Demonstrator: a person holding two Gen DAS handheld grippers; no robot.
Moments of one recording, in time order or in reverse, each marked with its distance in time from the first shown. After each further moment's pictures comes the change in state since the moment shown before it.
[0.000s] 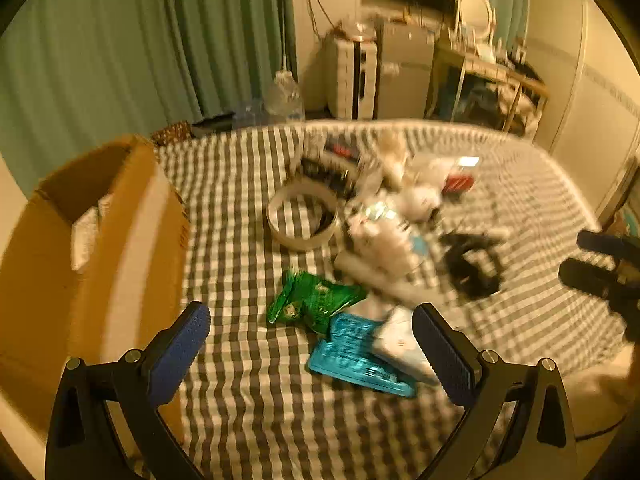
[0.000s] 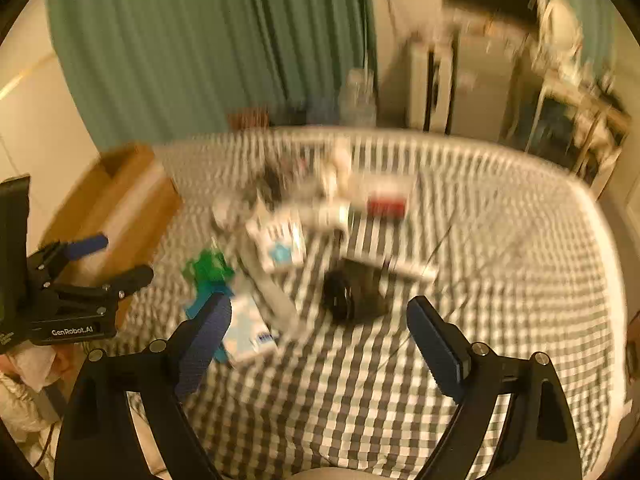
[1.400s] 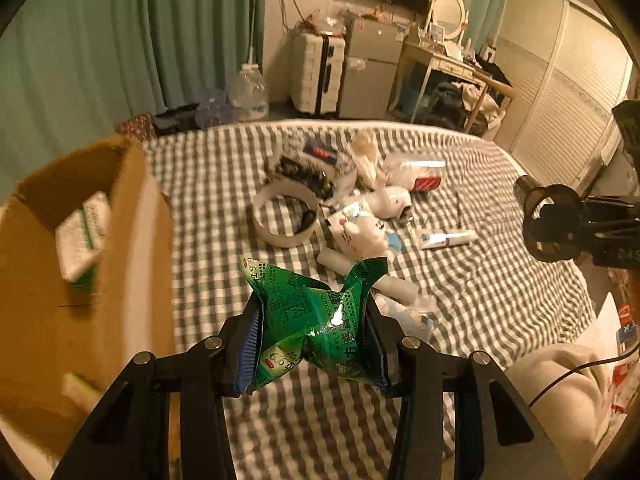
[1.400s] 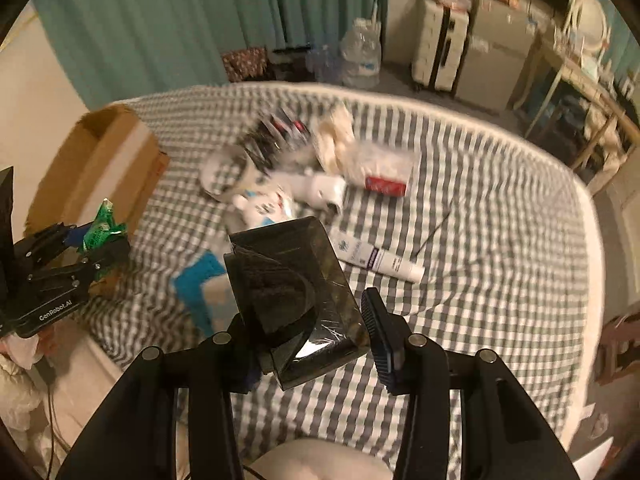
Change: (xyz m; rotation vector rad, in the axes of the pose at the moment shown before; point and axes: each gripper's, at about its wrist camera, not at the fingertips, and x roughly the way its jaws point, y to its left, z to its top) left arm -0.061 0.037 0.012 0.003 0.010 -0.172; right arm -0.031 0.017 0.031 -0.095 0.178 -0.060
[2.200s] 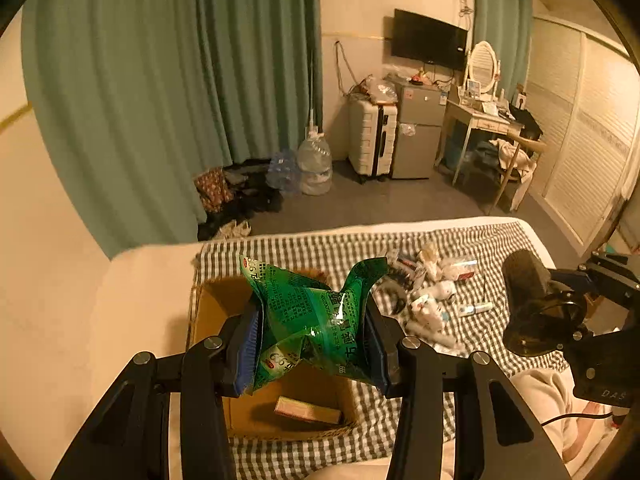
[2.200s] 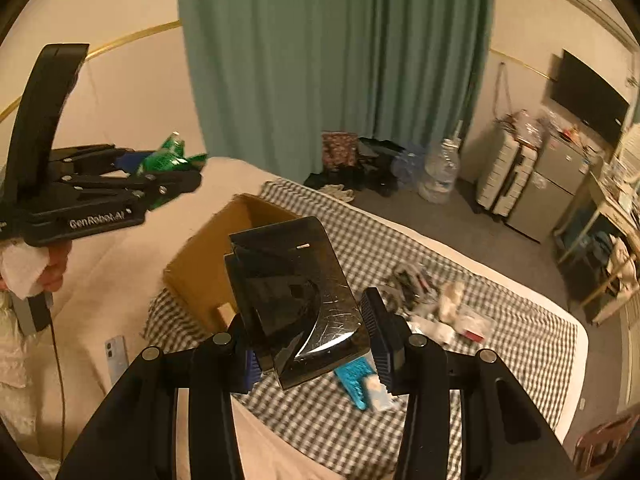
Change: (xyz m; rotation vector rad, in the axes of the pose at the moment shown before) left arm -0.223 0.120 0.096 -0.034 -0.135 0.163; right arm -0.154 0.230 0.092 -0.267 -0.262 0.115
